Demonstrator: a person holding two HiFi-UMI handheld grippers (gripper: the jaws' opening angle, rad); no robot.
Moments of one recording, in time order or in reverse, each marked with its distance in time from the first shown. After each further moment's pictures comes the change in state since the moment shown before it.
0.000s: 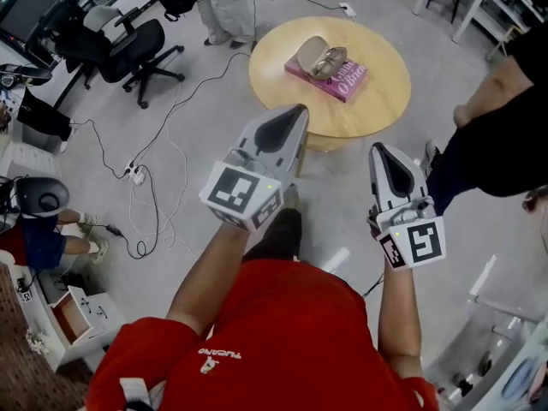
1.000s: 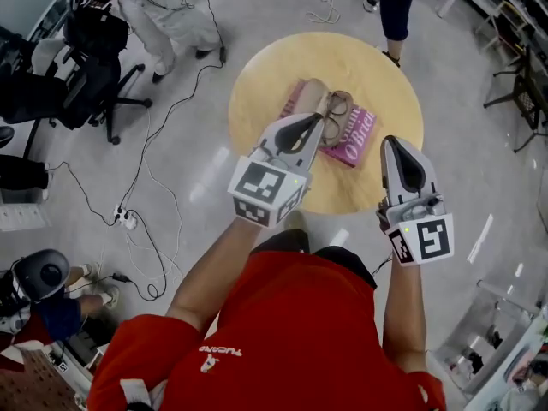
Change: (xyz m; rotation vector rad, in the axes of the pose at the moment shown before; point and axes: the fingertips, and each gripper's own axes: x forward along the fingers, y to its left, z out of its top) left arm 0.223 0.174 -0.106 -0.100 0.246 -0.184; right arm 0.232 -0.145 -0.050 -0.037 0.116 -0.175
